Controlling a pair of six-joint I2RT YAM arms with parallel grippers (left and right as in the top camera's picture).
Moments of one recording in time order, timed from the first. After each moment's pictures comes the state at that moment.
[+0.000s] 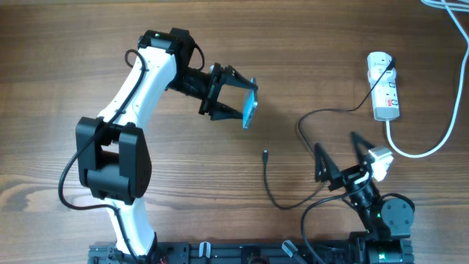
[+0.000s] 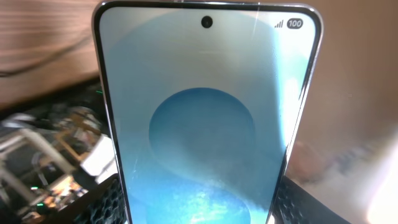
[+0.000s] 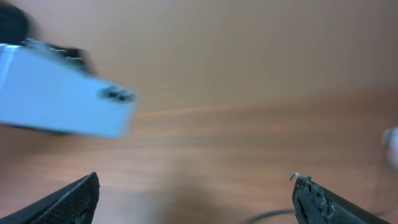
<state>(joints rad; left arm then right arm) -0.24 2.03 1.70 -1.42 1.31 -0.56 0.02 0.02 0.01 0.04 -0.40 0.35</state>
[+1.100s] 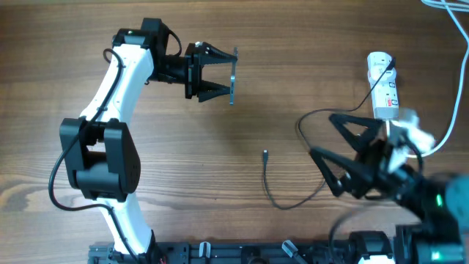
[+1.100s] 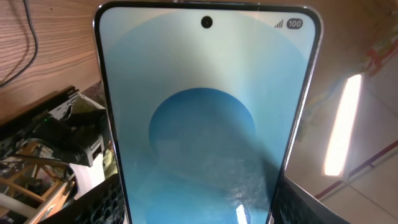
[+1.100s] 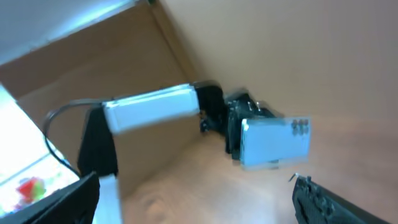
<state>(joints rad) -0.12 2.03 1.70 -1.27 1.51 -0.56 0.02 0.56 0.79 -0.20 -0.93 0.58</state>
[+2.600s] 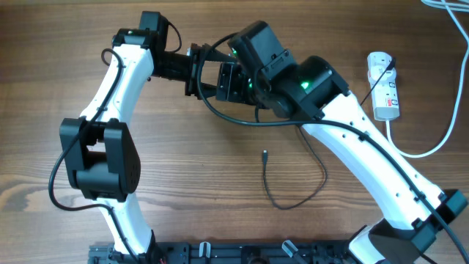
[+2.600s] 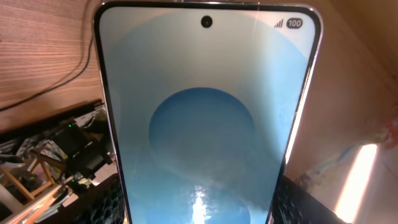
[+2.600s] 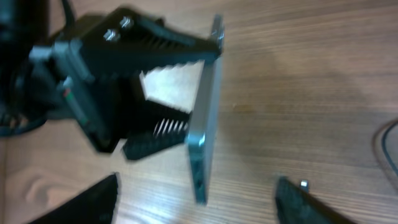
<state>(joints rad) -0.12 2.03 1.70 -1.11 1.32 -0.90 0.72 1.72 1.87 -1.12 0.07 0.78</state>
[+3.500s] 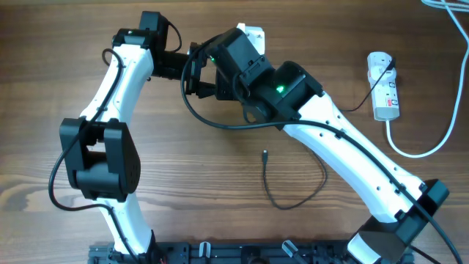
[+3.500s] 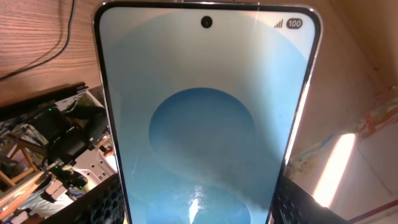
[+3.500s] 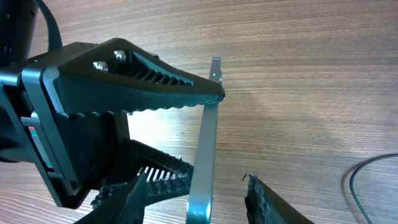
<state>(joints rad) -0.12 2.03 1.70 -1.12 1.39 -0.94 0.78 1.77 1.87 -1.03 0.27 0.69</state>
